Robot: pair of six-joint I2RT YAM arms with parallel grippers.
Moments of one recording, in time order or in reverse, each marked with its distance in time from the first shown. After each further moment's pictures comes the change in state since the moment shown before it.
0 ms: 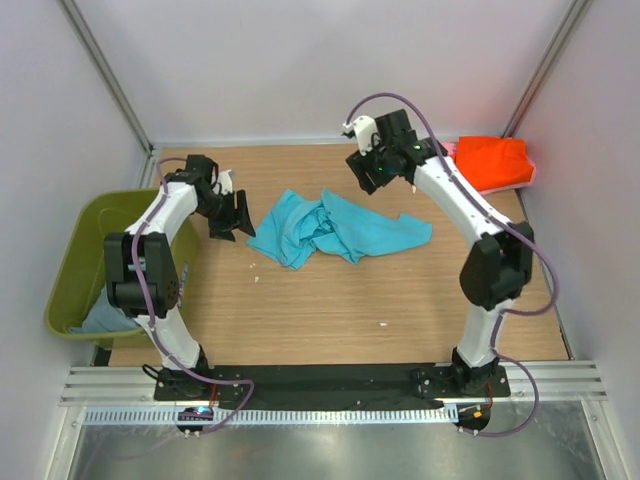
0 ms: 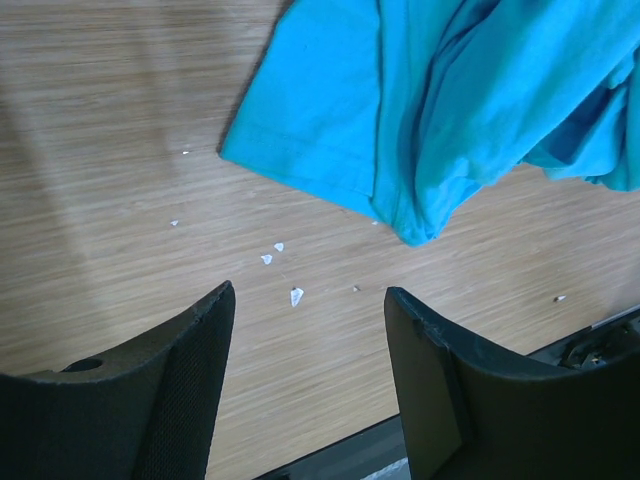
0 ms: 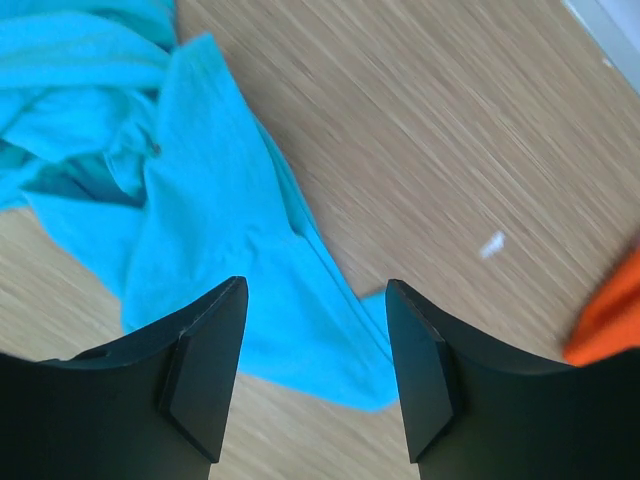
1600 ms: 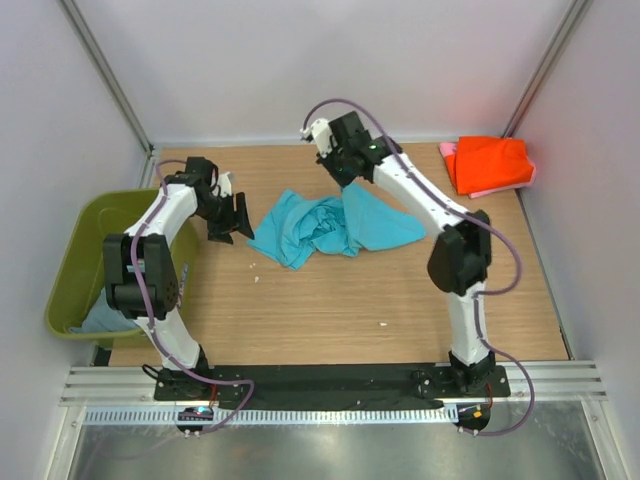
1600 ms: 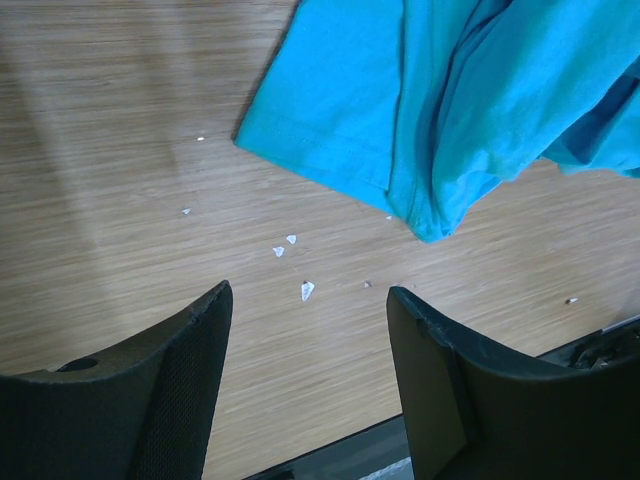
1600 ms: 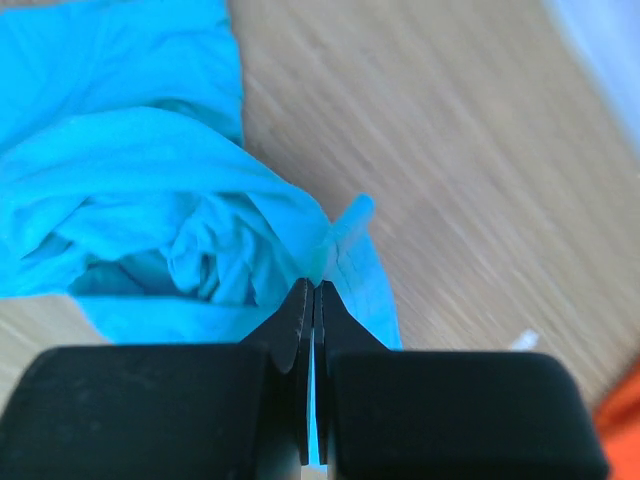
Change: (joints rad) left arm 0.000 0.002 -0.020 -0.003 -0.030 0.003; right arm 0.170 0.368 0.350 -0.034 0.068 0.013
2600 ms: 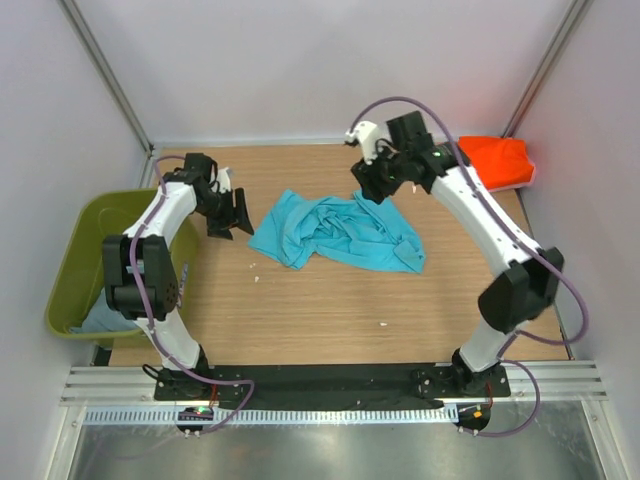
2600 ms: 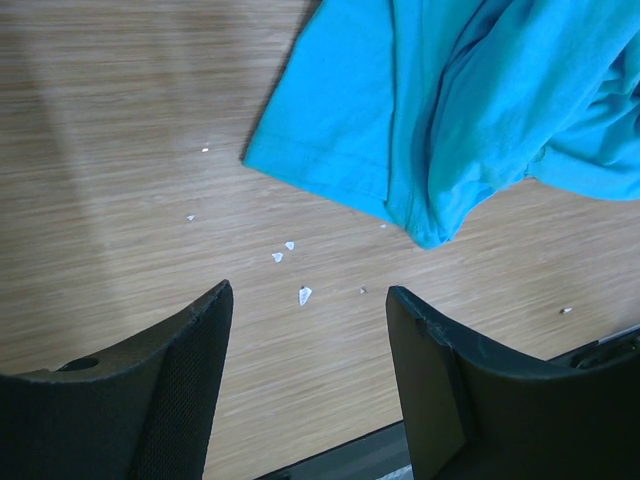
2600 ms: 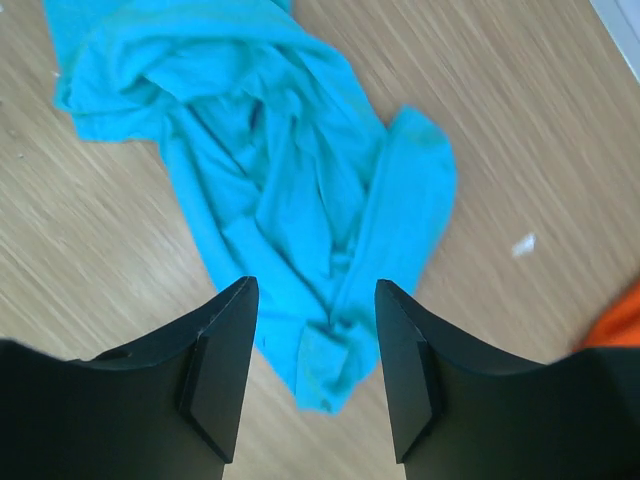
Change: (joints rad) left arm -0.001 -0.004 0.027 0.003 -0.002 -0.016; right arm -0.150 -0.519 -0.383 -0.095 -0.219 -0.076
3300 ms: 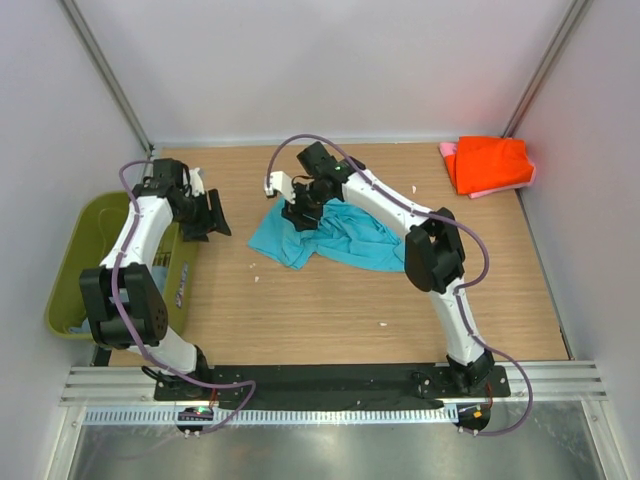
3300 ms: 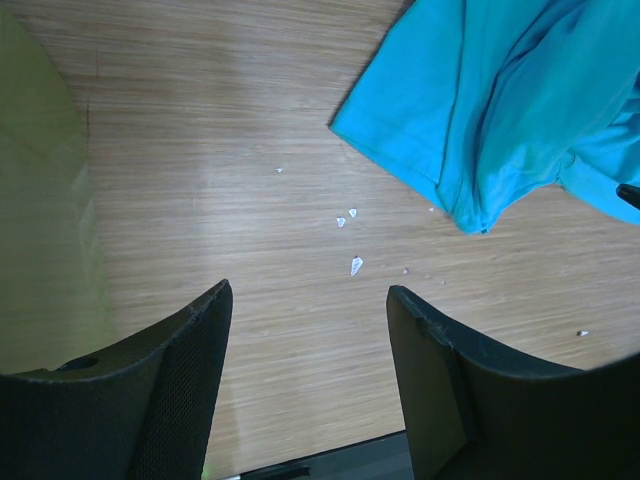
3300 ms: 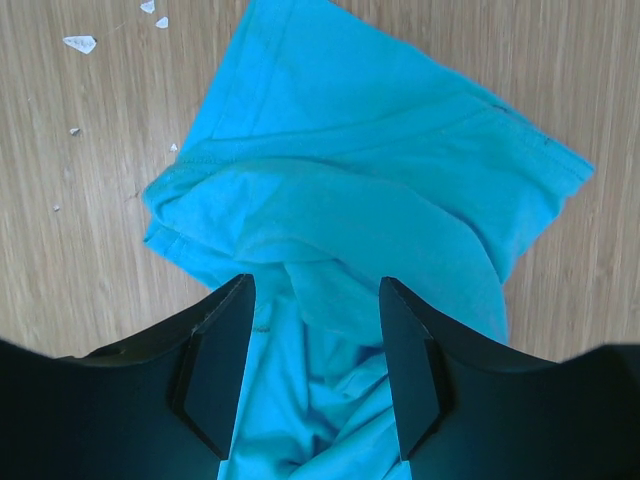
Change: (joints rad) left arm 0.121 -0.197 -0.105 -0.008 -0.066 0.024; right arm 0.261 0.596 0.358 0.043 -0.236 -0.354
